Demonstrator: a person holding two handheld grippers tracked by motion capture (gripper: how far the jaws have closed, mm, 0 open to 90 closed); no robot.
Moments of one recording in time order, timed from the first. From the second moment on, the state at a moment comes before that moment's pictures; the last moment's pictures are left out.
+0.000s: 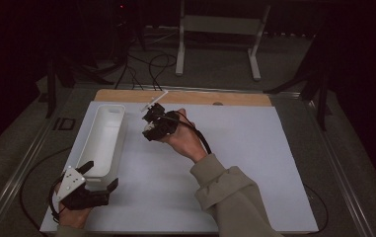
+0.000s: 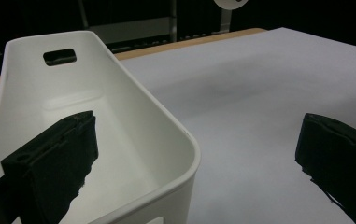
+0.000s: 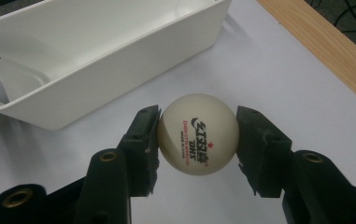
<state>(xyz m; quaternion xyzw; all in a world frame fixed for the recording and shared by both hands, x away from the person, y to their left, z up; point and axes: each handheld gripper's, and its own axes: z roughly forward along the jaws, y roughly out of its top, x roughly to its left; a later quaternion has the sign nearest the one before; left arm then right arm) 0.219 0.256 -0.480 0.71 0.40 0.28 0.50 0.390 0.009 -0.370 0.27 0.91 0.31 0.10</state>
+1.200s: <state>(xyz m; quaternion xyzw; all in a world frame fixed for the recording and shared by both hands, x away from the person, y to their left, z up) 0.219 0.257 -0.480 0.71 0.40 0.28 0.51 0.384 0.032 -0.367 0.25 0.91 0.33 0.09</state>
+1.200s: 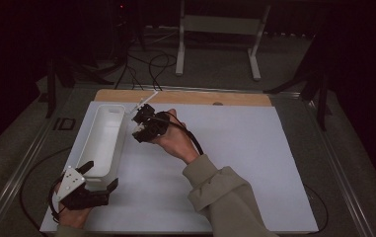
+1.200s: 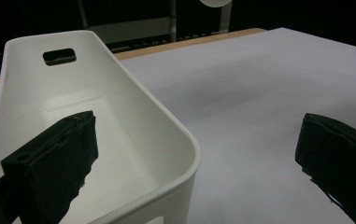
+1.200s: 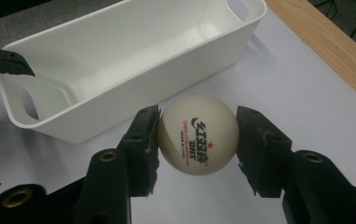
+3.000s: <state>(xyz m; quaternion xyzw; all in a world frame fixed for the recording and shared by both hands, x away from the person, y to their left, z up) 0.219 0.258 -0.480 0.71 0.40 0.28 0.51 0.381 0.061 -0.363 0.24 0.91 0.34 0.08</state>
